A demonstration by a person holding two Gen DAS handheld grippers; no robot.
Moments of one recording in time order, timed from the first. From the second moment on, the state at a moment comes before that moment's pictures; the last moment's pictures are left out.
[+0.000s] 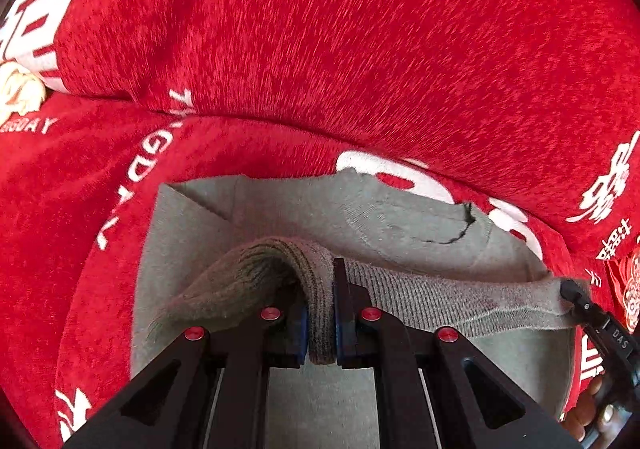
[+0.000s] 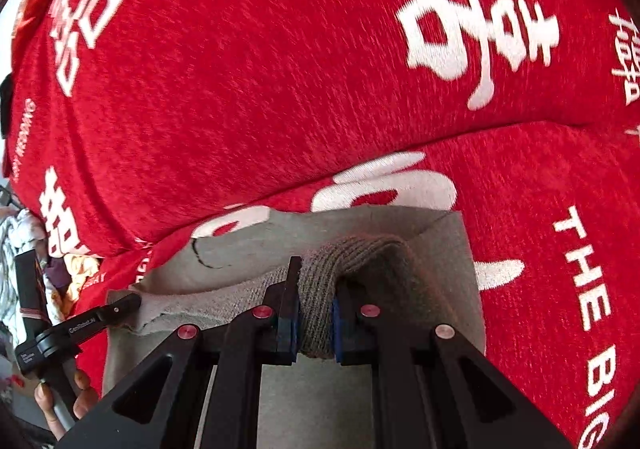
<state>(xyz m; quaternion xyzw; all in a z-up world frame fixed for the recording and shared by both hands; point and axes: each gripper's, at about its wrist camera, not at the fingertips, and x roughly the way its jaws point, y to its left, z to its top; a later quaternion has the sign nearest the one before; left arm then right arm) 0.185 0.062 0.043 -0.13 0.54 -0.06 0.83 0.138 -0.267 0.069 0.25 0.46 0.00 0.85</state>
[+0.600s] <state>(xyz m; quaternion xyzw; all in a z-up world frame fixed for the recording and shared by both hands) 0.219 0.056 0.019 -0.13 0.59 -0.06 0.80 0.165 -0.286 0.035 0.30 0.49 0.00 0.82</state>
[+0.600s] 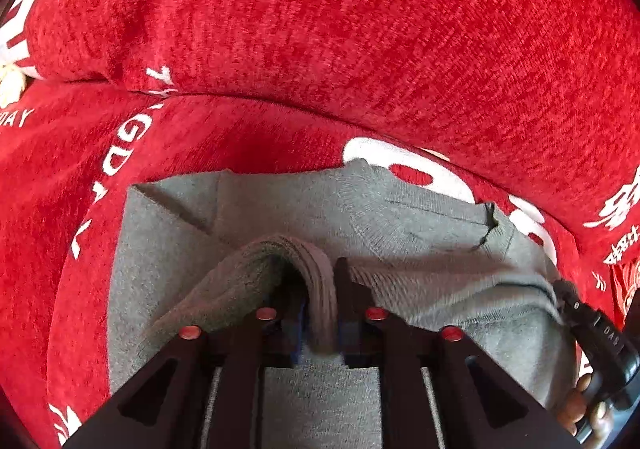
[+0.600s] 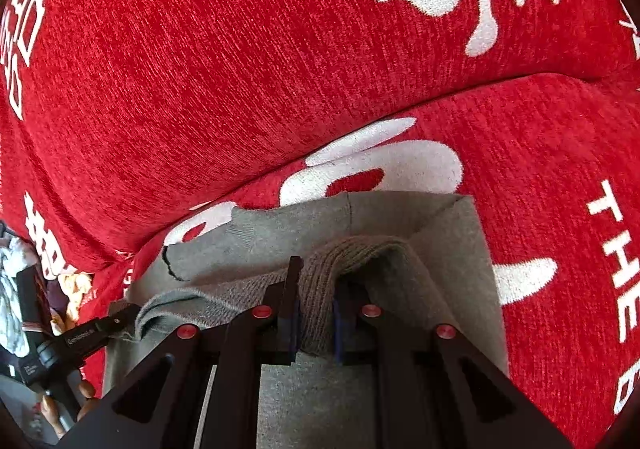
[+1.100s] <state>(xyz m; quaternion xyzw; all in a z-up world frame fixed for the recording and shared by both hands) 0.202 0.082 0.075 -0.10 0.51 -0.07 0.85 0.143 -0.313 0.082 0.25 0.43 -0.02 0.87</state>
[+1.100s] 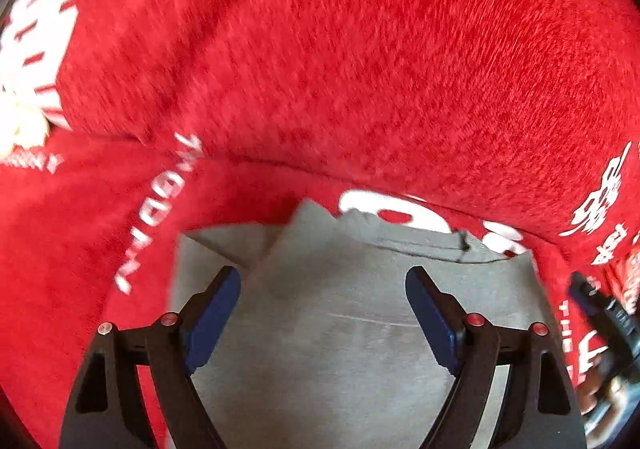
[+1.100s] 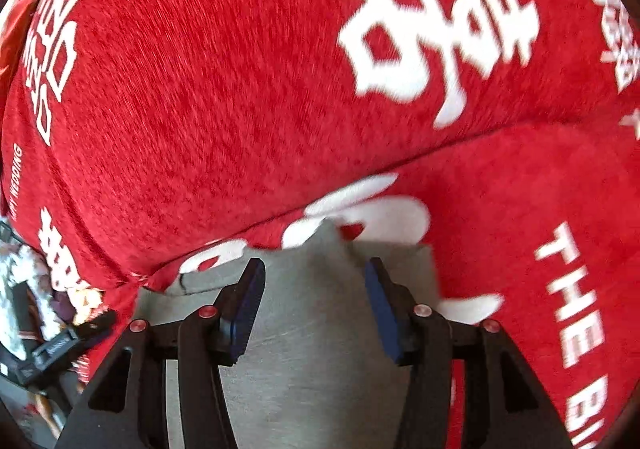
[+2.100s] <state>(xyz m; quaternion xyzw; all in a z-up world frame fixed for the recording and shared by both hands) 0.208 0.024 0.018 0.05 0.54 -0.03 0.84 0.176 -0.242 0.042 0.07 0.52 -0.04 0.85</state>
